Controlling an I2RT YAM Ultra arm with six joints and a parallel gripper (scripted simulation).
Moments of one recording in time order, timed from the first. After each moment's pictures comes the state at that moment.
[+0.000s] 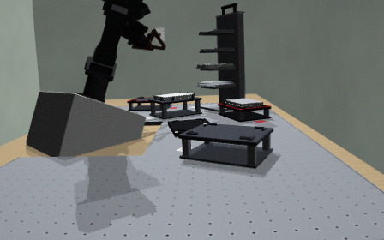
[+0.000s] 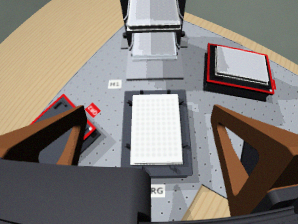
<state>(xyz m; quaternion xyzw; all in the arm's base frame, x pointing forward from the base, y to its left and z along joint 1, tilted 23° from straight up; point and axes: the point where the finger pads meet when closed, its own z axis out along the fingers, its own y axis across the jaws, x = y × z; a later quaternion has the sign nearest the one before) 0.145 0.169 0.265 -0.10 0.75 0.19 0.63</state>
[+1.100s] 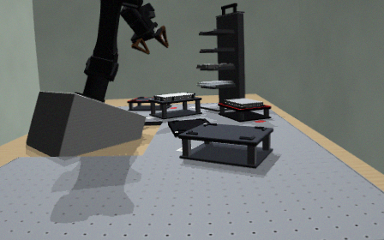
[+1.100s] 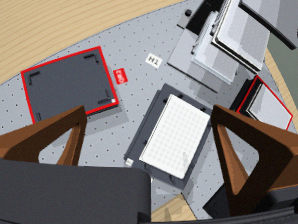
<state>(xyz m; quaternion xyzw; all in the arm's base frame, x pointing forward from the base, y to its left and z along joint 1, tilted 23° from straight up) 0.146 0.253 0.287 -0.37 0.75 0.10 0.54</state>
